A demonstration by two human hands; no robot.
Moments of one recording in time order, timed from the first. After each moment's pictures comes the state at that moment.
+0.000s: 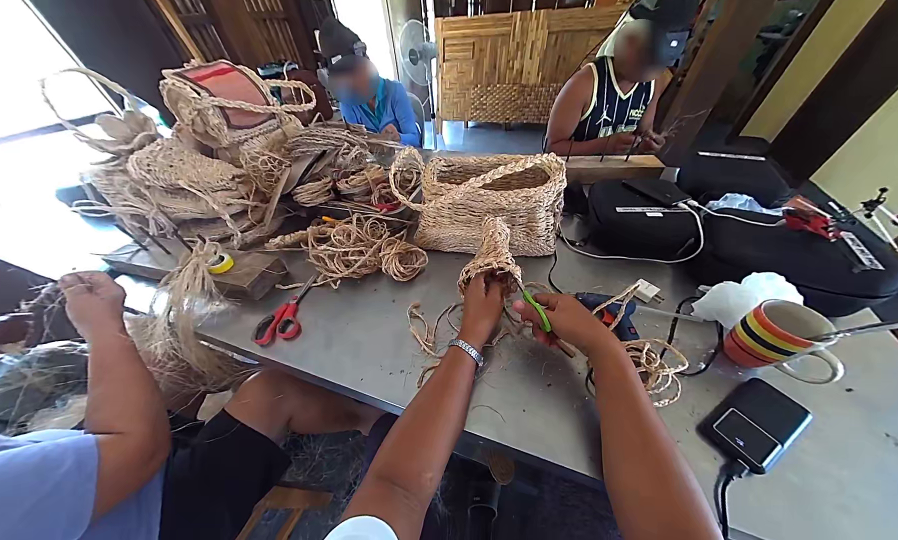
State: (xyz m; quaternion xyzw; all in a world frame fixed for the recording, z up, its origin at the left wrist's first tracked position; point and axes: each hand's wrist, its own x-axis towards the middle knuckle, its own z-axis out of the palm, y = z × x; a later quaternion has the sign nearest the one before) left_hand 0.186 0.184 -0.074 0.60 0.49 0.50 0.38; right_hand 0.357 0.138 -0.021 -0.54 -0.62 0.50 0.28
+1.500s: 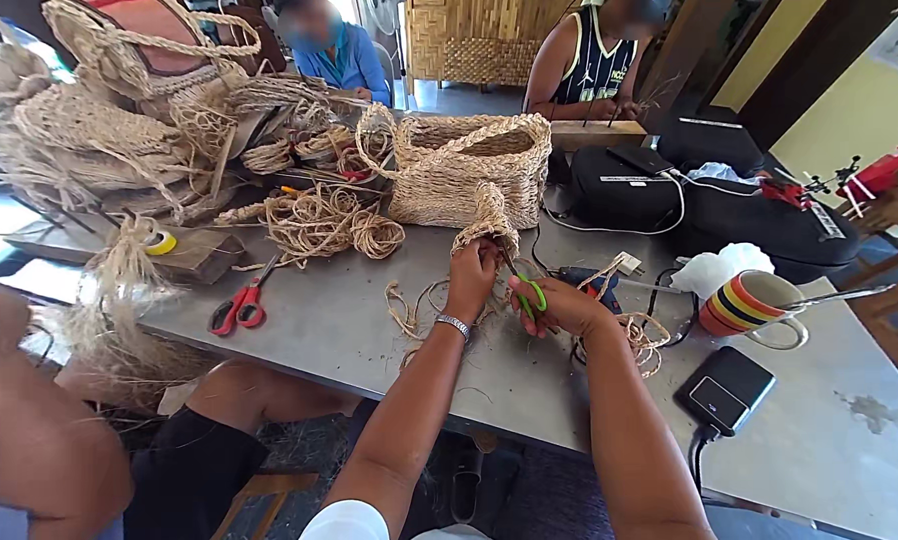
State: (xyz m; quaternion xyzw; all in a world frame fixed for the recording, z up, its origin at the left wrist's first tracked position) left_hand 0.192 0.178 -0.058 0.69 0.50 0.47 0.24; right_hand 0.372 0.136 -0.030 -0.49 -0.61 0.58 0.23
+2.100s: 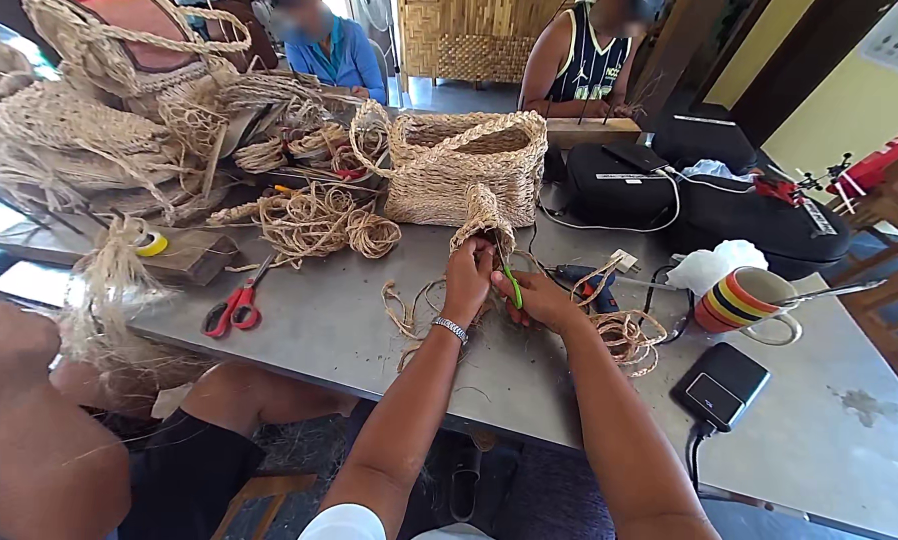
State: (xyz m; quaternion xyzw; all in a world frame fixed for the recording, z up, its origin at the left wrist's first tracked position) left_hand 0.185 0.166 -0.063 0.67 0.50 0.48 0.28; right_hand 0.352 0.151 -0.053 -0.56 -0.63 0.47 0.27
